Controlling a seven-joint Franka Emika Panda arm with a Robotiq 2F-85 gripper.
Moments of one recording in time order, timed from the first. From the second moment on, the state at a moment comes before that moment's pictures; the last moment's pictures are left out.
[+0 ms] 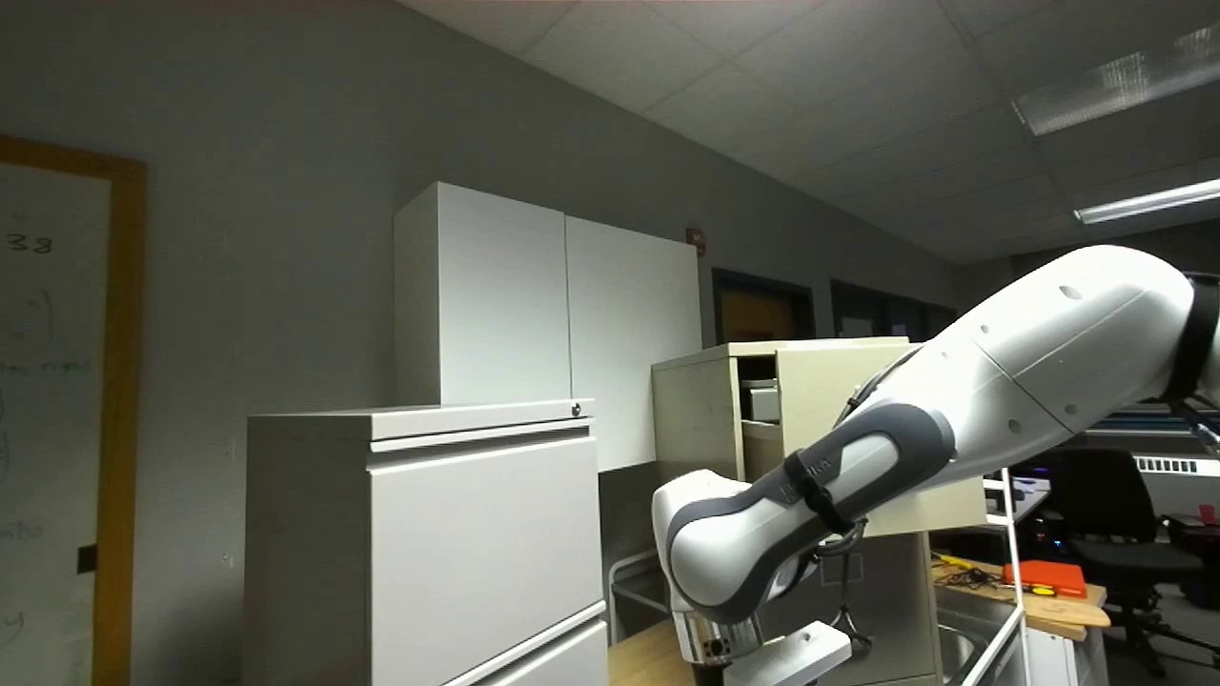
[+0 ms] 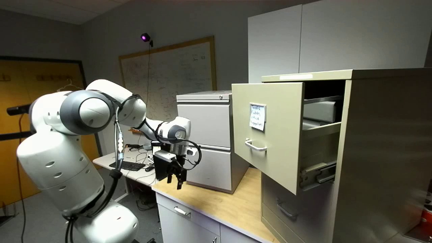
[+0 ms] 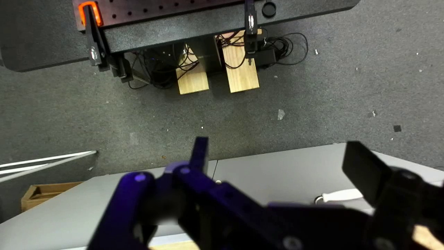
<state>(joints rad) 0.04 -0.29 0.14 -2.47 0.10 1.89 0.30</state>
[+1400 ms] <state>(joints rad) -0.10 -0.62 0.13 -2.57 -0.07 2.10 0.54</state>
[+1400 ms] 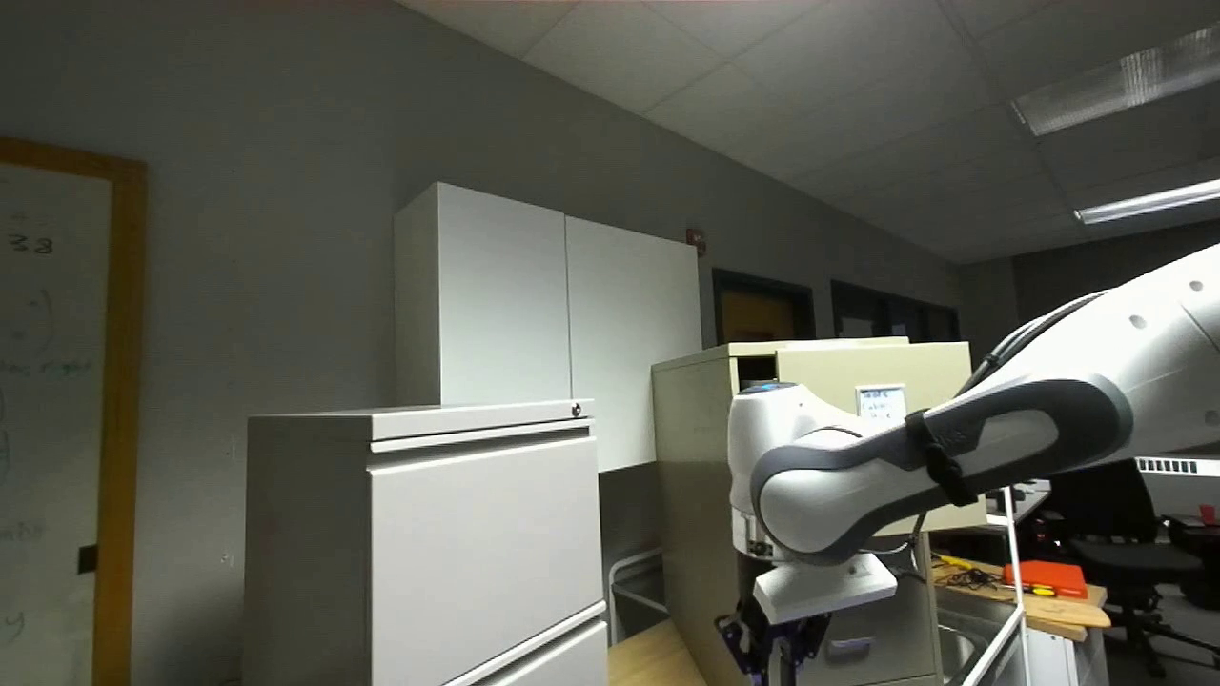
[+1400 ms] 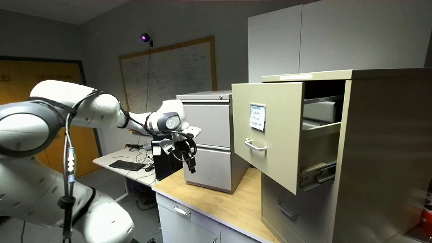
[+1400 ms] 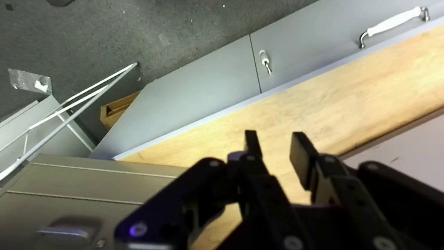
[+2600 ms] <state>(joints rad) -0.49 -1.01 0.20 -2.65 -0.28 2.32 0.98</state>
